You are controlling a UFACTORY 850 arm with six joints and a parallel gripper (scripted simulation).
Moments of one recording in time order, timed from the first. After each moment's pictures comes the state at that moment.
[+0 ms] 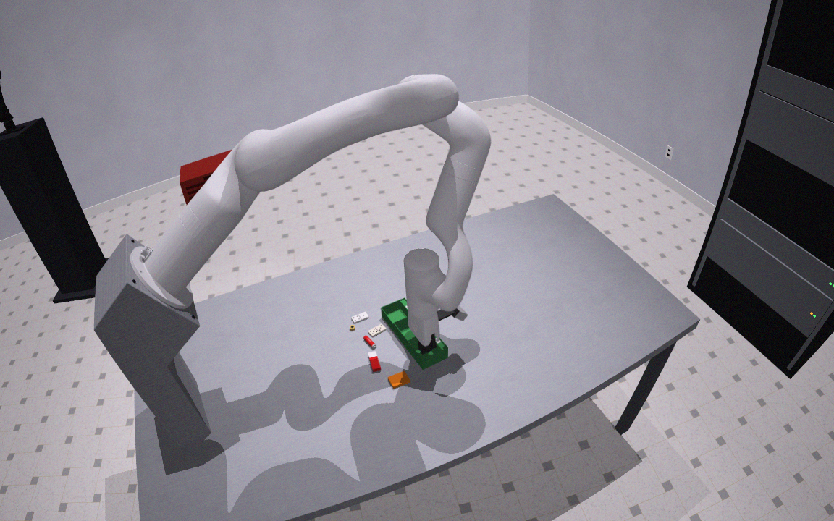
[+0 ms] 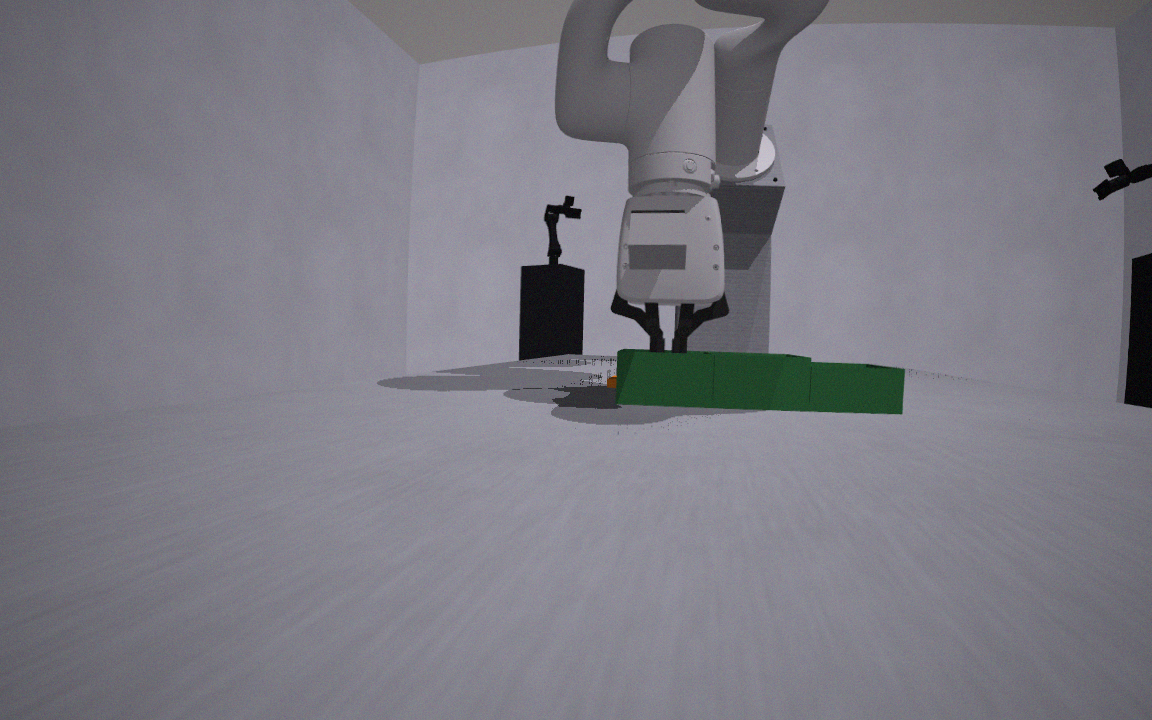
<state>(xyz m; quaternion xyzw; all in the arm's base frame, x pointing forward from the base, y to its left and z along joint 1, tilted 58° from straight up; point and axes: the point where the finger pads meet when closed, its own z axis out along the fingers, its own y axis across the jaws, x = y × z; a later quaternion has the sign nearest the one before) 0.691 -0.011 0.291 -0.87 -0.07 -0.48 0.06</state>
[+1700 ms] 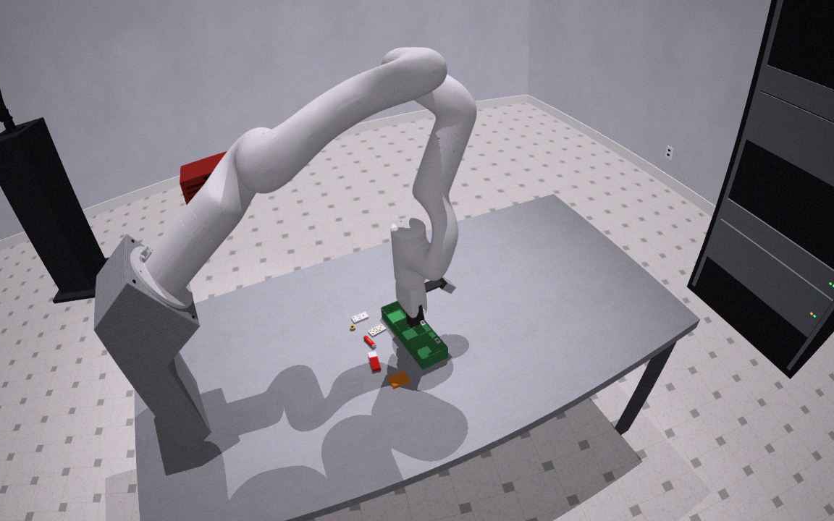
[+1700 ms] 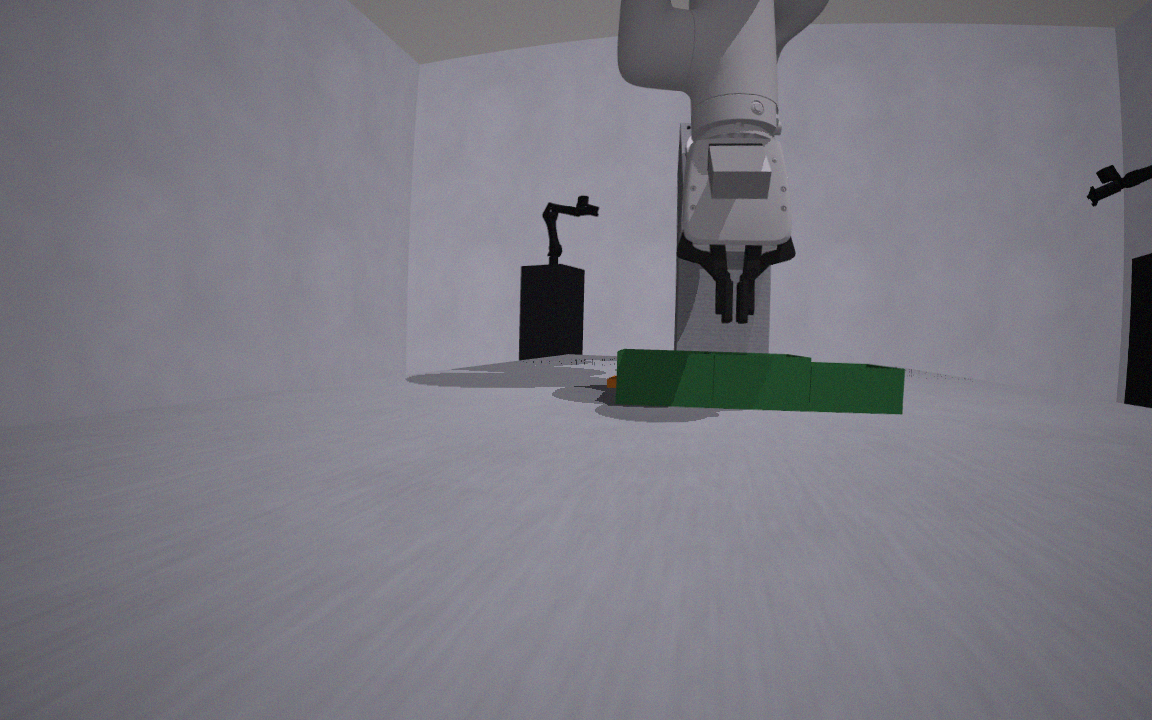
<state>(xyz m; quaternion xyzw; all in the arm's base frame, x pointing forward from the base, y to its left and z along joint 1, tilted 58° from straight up) 0.633 0.040 0.321 -0.87 -0.07 -0.48 0.06</state>
